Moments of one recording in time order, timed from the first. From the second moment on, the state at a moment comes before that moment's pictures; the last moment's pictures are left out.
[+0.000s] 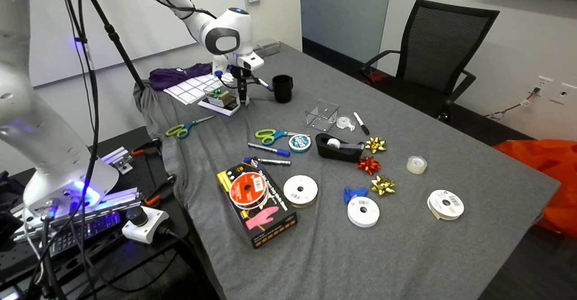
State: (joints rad) arm 0.17 0.55 0.00 -2.02 0.15 2.46 0.44
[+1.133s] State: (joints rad) arm 0.18 0.55 0.00 -2.05 0.17 2.61 0.47
